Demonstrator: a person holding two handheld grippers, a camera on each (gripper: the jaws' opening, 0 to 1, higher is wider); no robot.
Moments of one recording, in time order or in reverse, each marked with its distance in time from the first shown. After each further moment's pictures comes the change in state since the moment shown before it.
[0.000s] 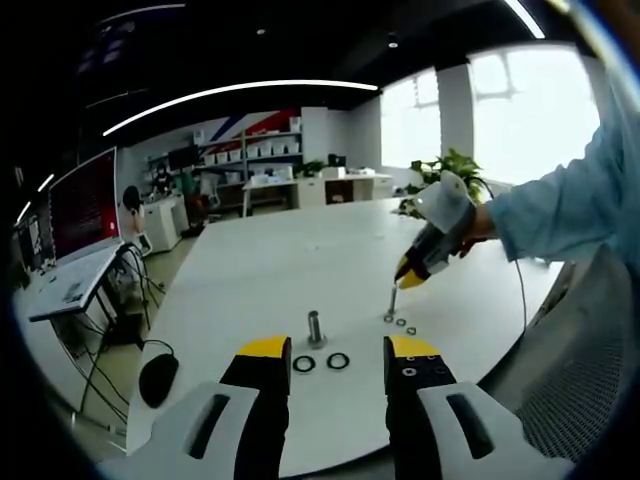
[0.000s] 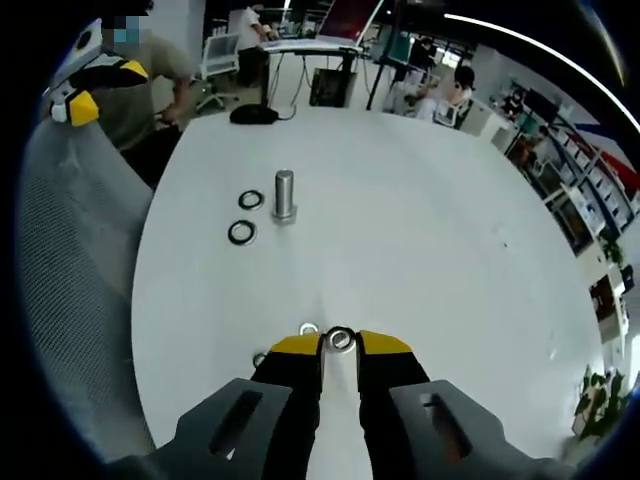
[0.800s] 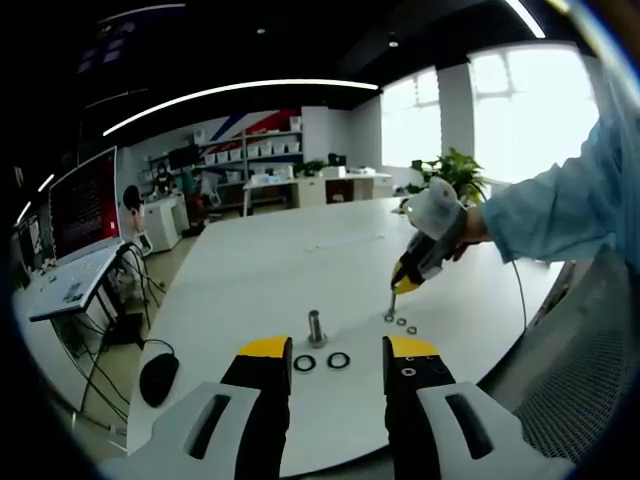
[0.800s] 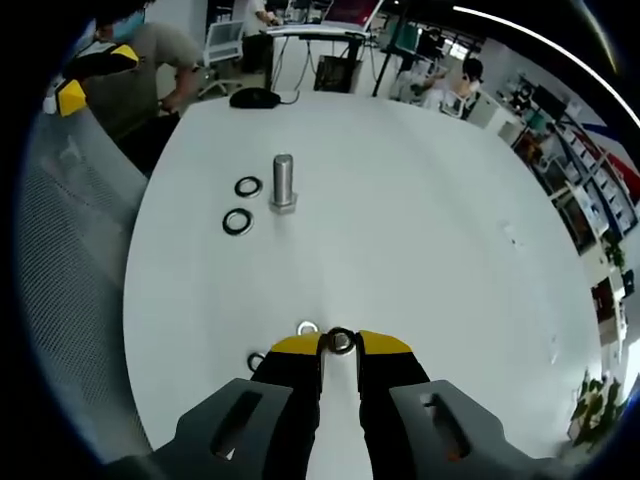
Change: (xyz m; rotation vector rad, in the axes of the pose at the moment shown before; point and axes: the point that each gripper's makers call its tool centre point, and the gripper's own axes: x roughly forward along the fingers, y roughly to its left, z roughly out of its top) left arm 0.000 0.001 -0.001 0.000 0.003 0.002; right arm 0.016 0.002 -0.006 -0.029 0.064 0.013
